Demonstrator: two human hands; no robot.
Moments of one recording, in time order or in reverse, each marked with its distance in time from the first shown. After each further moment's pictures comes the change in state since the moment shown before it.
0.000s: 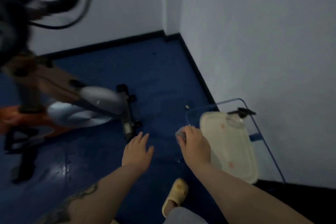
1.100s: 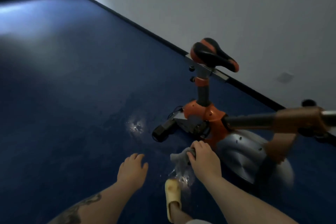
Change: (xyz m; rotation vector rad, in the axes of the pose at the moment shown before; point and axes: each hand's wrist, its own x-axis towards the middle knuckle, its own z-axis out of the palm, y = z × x) left_hand -0.243 -0.601 -0.085 -0.524 0.403 -0.883; right_hand -0.074 -0.617 0.270 -0.090 -0.399 -1.009
